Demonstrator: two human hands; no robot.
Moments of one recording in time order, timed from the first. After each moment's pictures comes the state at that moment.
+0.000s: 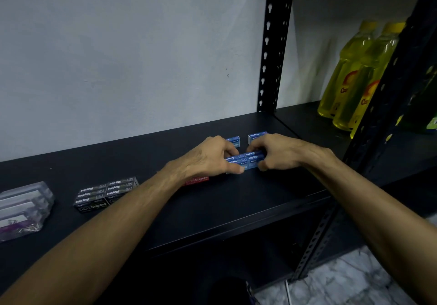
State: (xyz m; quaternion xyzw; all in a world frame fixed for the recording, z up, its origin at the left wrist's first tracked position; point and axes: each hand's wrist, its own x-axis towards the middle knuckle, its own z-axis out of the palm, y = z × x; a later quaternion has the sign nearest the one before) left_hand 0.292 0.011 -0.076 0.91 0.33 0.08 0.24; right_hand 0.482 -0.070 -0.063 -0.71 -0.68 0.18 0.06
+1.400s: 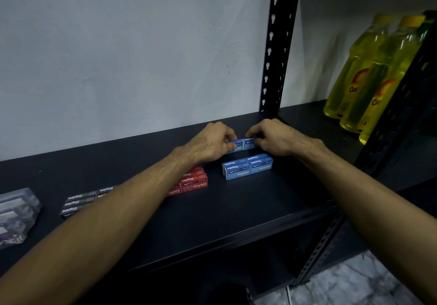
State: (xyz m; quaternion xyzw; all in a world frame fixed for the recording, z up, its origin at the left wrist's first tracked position) left_hand 0.322 0.059 -0.078 0.91 0.35 0.12 0.19; right_hand 0.506 -0.016 -0.075 -0.71 -0.68 0.10 0.14
